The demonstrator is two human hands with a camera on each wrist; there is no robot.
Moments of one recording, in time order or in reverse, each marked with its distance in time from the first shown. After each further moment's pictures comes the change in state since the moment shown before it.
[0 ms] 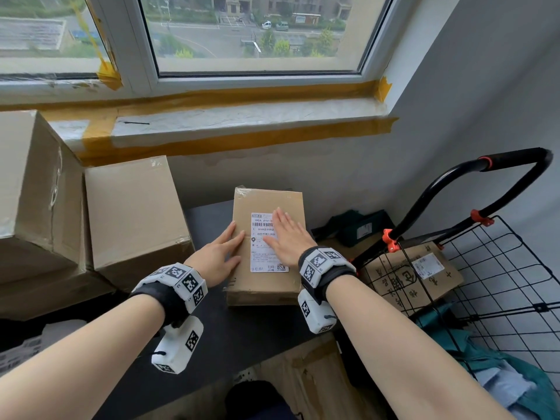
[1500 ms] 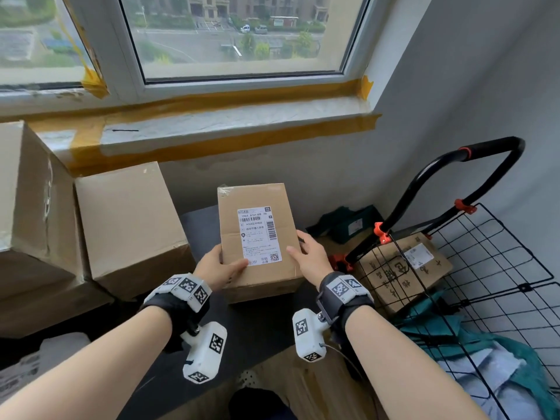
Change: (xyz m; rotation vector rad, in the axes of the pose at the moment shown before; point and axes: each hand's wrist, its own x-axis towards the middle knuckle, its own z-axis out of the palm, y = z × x) left_hand -0.005 0.004 0.015 -0.559 0.126 -0.270; right_hand -0.040 0.020 0.032 0.983 0.364 0.227
